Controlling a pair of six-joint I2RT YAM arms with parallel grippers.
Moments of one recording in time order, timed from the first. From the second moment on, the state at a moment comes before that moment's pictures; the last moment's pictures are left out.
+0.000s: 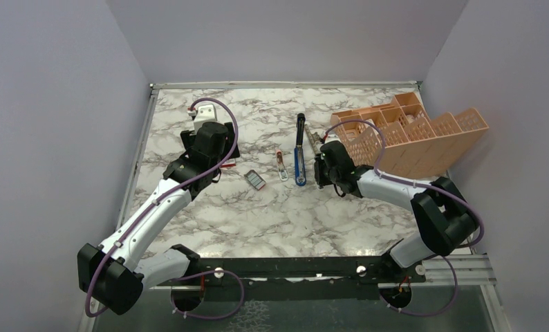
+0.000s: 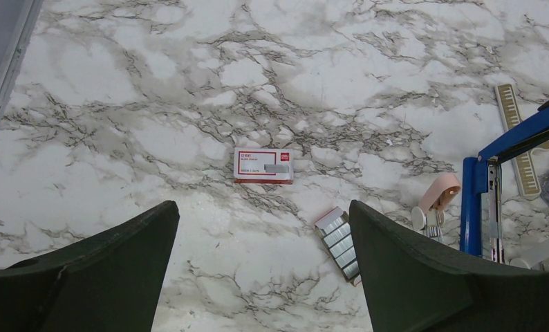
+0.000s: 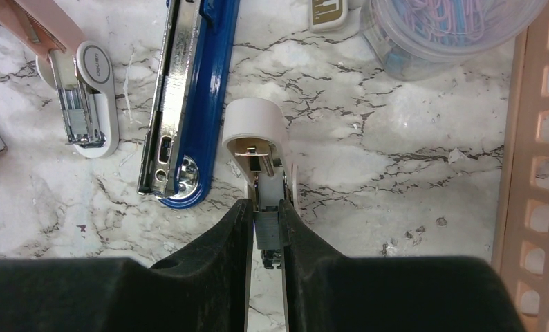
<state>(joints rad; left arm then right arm) -0.50 1.10 0.97 -0.45 -0.53 -0.43 0.61 1.52 0.77 -0.04 0.18 0.34</state>
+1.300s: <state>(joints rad) -0.50 1.10 0.97 -0.45 -0.53 -0.43 0.61 1.51 0.77 0.01 0.18 0.27</state>
